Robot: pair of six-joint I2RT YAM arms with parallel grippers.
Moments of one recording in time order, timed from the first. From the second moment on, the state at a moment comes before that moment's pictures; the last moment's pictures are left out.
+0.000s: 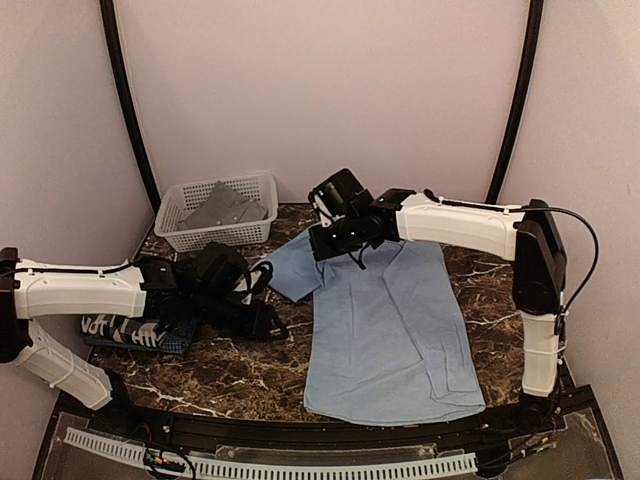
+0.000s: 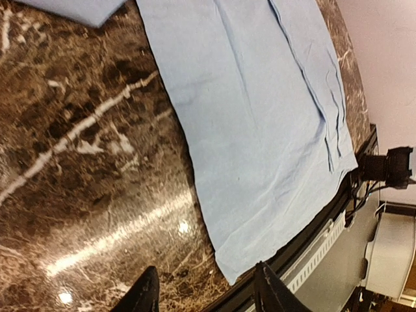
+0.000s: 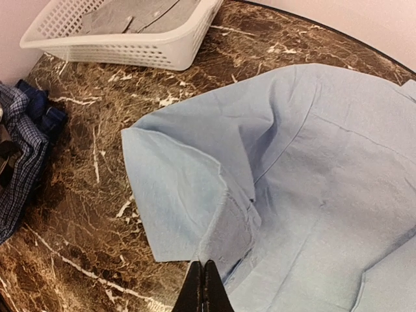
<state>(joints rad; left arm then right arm) -0.89 1.34 0.83 -0.37 0.23 -0.76 0.89 2.03 1.75 -0.53 0.13 0.36</state>
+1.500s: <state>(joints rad) -1.21 1.66 0.84 -0.29 0.29 -1.01 0.78 1.94 1.71 -0.45 0.03 0.29</state>
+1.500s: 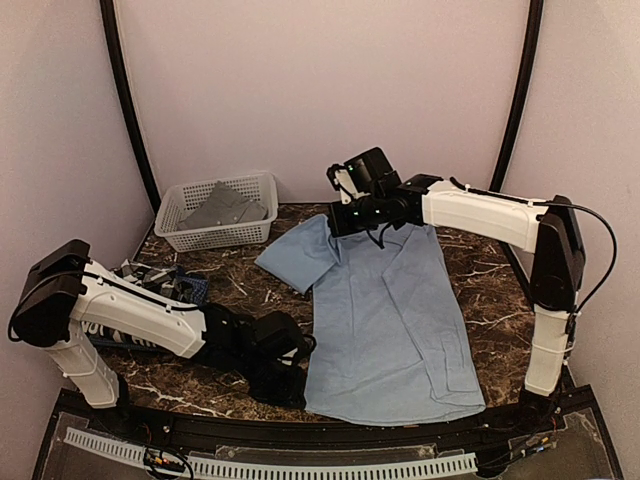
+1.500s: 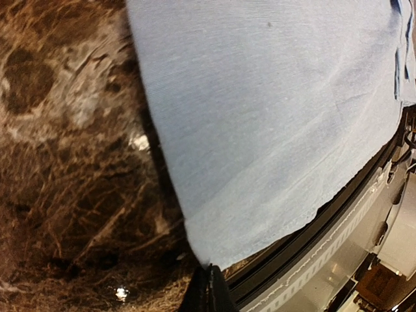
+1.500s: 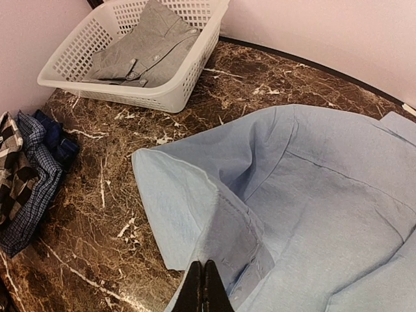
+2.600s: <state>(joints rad) -1.14 1.47 0.90 -0.52 0.25 -0.83 0.55 1.71 1.60 -0.41 -0.04 0.31</state>
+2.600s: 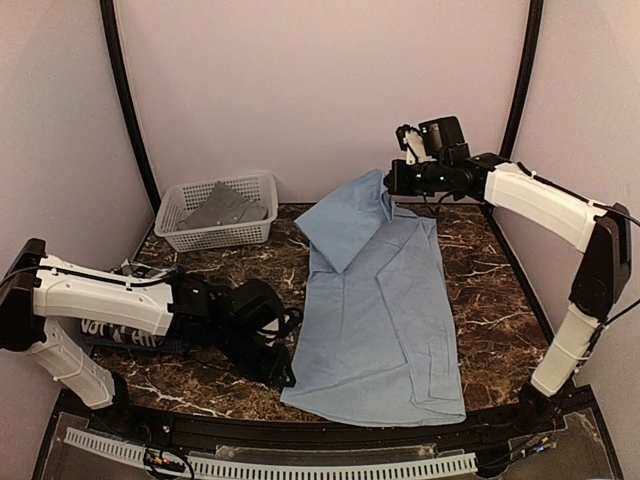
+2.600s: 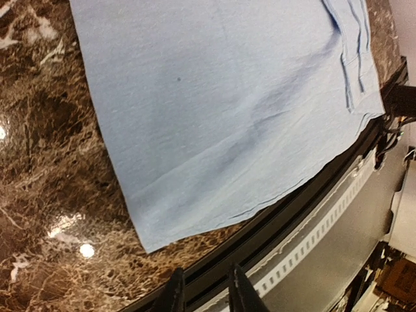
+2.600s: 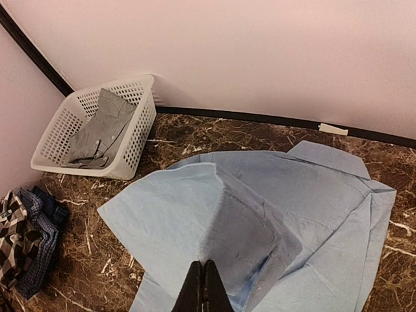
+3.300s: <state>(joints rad) -1.14 1.60 0.82 -0.45 0.26 -0.87 0.54 1.61 1.54 -0.43 -0.08 0.33</state>
